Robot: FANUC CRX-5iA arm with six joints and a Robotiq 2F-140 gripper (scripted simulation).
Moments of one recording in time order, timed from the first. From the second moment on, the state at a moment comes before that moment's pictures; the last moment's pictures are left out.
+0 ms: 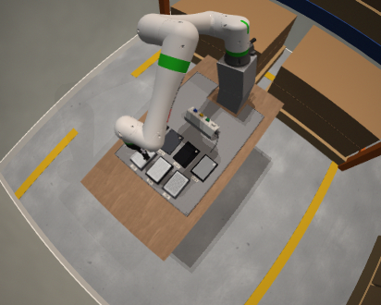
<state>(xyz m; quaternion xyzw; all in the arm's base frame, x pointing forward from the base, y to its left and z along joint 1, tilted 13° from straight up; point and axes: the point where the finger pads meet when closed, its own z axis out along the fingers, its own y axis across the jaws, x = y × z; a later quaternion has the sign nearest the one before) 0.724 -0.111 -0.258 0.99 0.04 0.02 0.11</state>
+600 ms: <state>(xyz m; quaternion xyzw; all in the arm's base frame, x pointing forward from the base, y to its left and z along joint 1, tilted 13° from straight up) 0.724 -0.111 -0.260 0.99 0.04 0.02 0.11</state>
